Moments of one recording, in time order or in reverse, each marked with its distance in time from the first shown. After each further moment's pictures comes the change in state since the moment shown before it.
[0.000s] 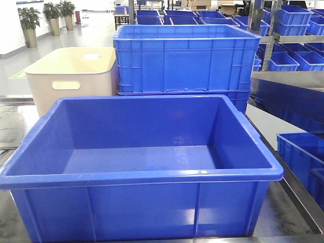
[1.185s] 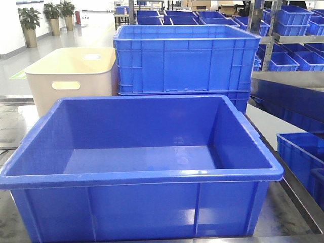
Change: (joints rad) left arm 0.000 0.000 0.000 0.000 0.005 0.000; right arm -0.199 -0.721 0.709 0.021 -0.843 -0.016
